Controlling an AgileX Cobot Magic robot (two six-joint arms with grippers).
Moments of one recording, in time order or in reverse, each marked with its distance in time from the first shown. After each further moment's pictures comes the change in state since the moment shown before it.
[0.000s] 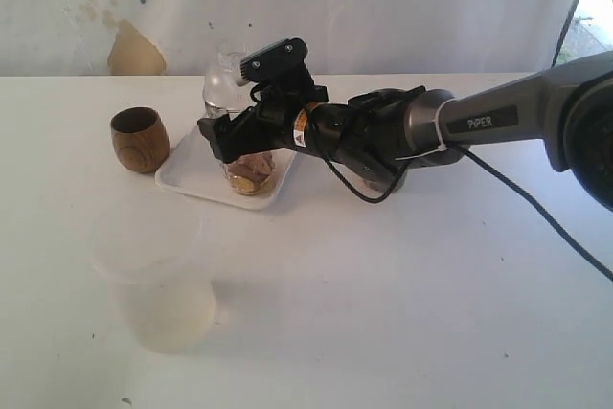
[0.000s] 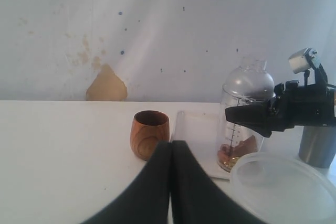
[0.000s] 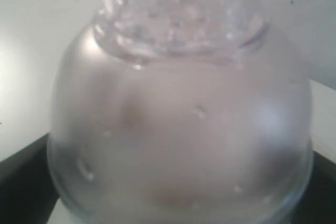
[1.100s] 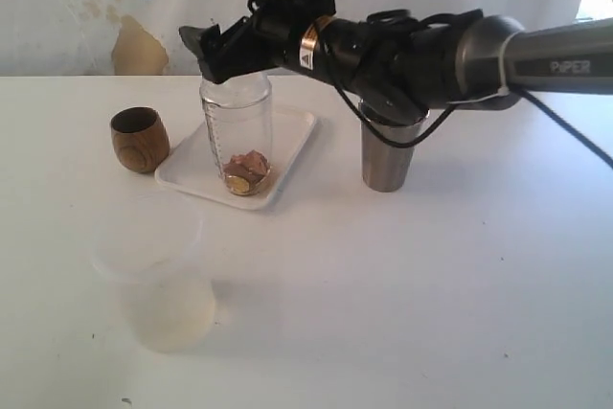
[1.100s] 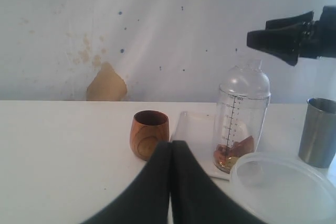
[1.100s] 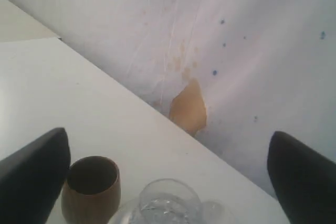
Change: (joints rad) left arm 0.000 0.000 0.002 0.000 0.000 0.000; right arm 0.000 -0.227 -0.002 0.004 0.013 -0.087
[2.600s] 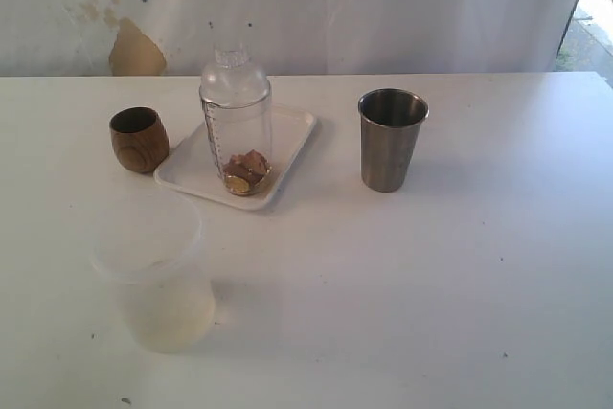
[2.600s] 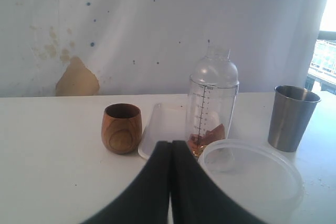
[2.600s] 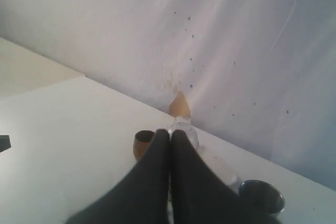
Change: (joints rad) left arm 0.000 0.000 0.000 0.000 -0.094 -0.002; right arm 0.149 -1.481 0.472 0.547 1.019 -0.384
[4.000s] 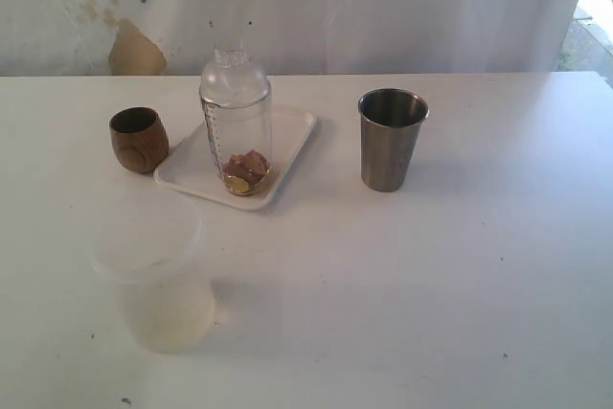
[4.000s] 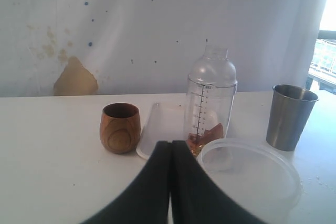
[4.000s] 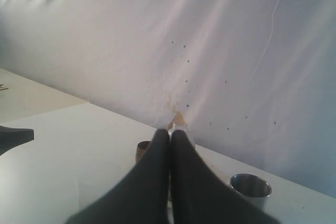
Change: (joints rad) left arm 0.000 0.000 0.000 0.000 -0.006 0.000; right arm 0.000 -0.485 0.130 0.005 0.189 0.010
